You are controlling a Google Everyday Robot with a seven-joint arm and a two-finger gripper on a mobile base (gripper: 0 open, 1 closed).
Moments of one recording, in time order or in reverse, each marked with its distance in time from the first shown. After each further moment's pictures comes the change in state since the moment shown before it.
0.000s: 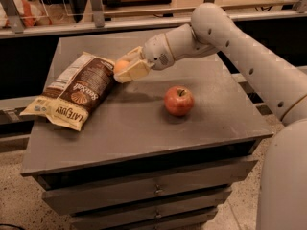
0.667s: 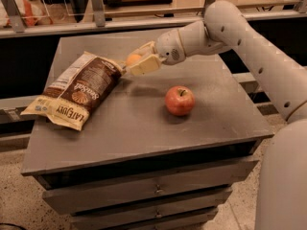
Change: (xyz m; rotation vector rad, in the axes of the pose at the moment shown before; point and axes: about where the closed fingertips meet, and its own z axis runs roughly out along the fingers) arm 0.010 -0.024 -0.036 0.075 -0.012 0.022
